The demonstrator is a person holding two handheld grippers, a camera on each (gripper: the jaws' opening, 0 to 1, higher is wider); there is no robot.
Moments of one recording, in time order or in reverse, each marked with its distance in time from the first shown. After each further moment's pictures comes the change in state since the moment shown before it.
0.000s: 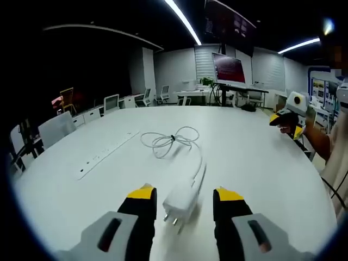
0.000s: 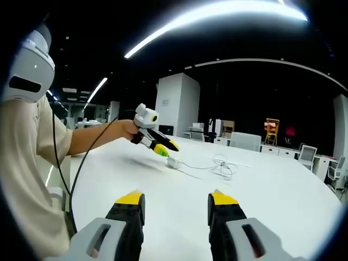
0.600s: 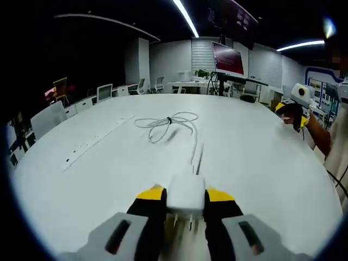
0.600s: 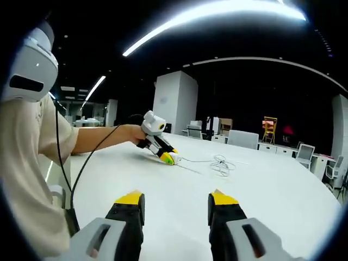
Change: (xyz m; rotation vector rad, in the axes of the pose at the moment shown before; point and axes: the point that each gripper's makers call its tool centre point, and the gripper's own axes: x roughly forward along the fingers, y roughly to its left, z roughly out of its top) left arm 0.042 0.018 -0.037 -0.013 0.090 -0.067; right arm -0.012 -0.004 -0.004 0.003 0.021 -0.020
